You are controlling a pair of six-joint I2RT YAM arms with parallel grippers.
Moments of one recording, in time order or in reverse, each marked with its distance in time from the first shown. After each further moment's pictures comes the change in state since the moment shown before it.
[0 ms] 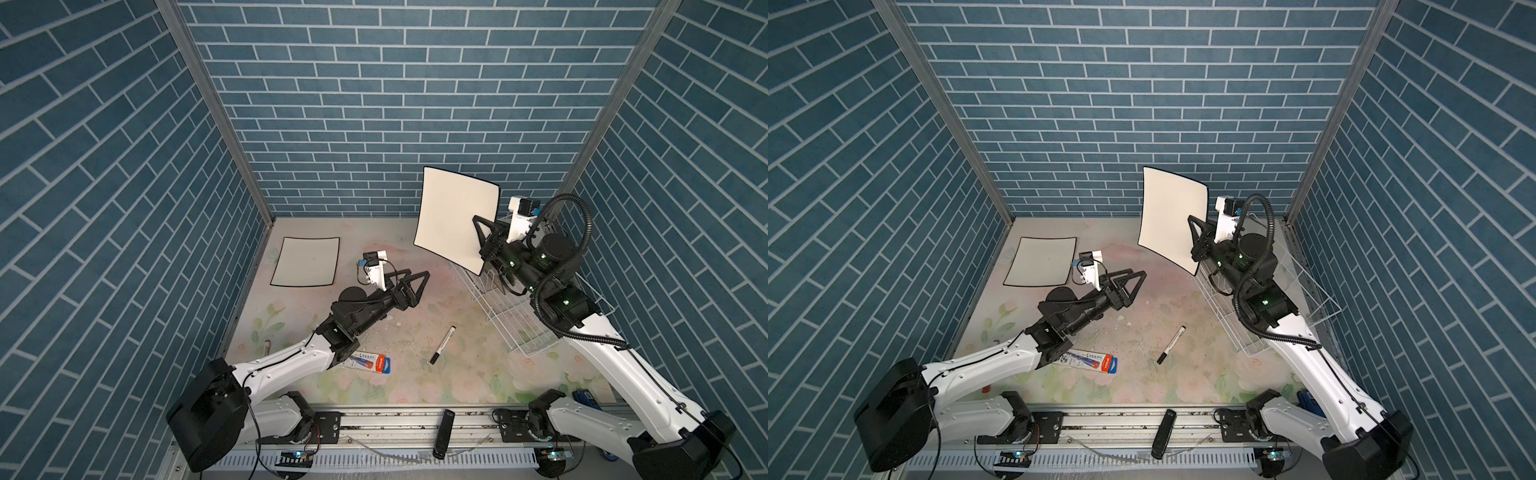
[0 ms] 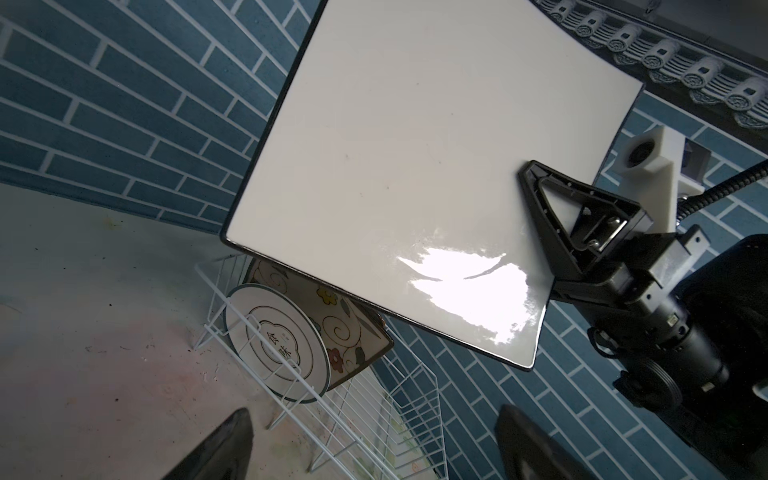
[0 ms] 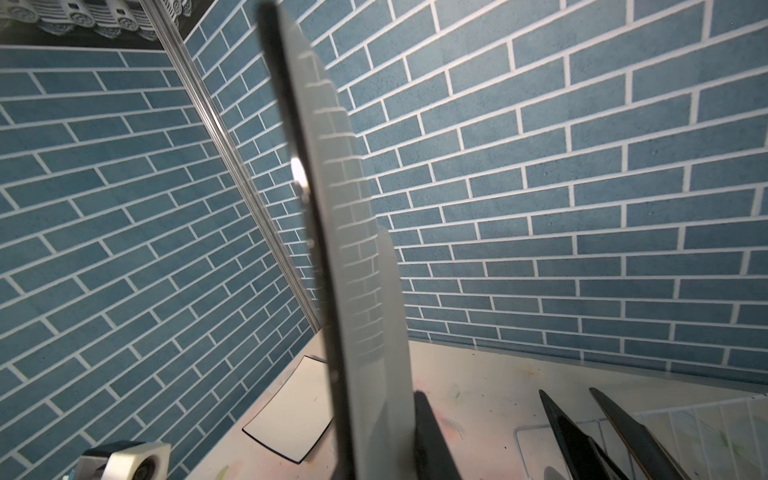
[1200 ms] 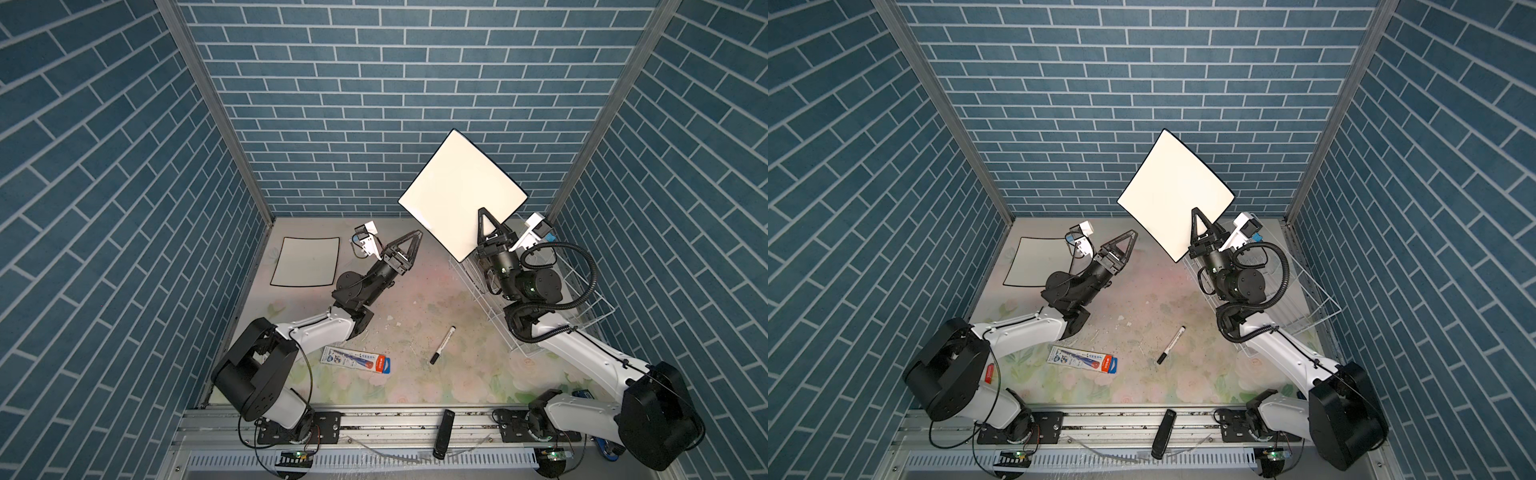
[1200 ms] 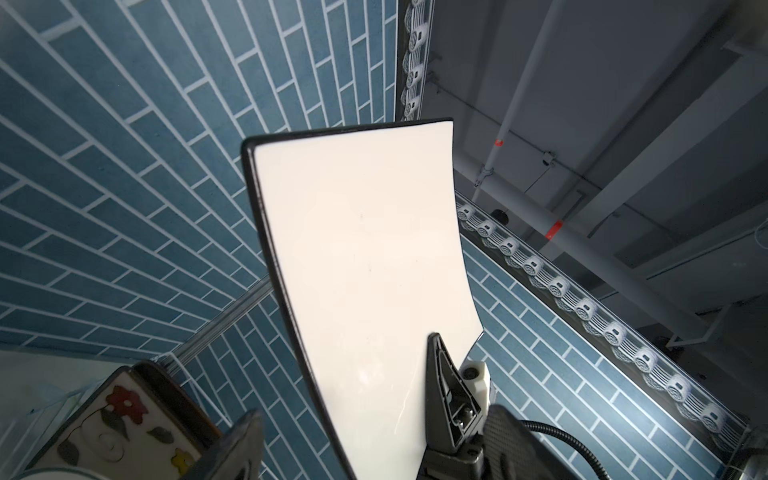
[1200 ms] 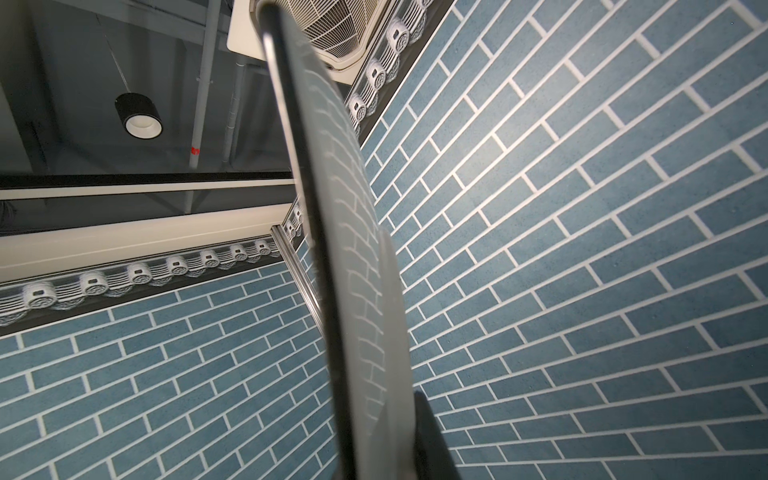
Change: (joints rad) left arm 0.100 0.309 0.204 0.548 0.061 -0.296; right arm 0.027 0.139 -0.307 0.964 0.100 0.302
